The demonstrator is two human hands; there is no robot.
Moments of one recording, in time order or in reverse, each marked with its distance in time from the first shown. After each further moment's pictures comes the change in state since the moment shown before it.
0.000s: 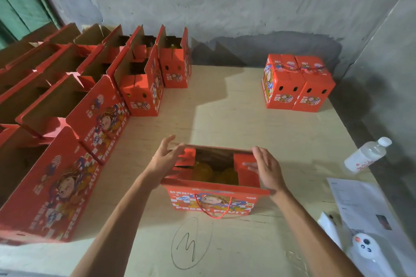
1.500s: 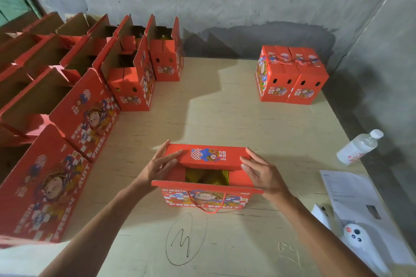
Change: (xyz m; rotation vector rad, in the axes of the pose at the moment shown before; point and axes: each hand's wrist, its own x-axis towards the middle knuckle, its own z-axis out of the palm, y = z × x) left_hand 0.023 -0.061 -0.023 0.756 -0.262 0.538; right_hand 0.006 0.046 -0.039 -0.737 -0.147 -0.512
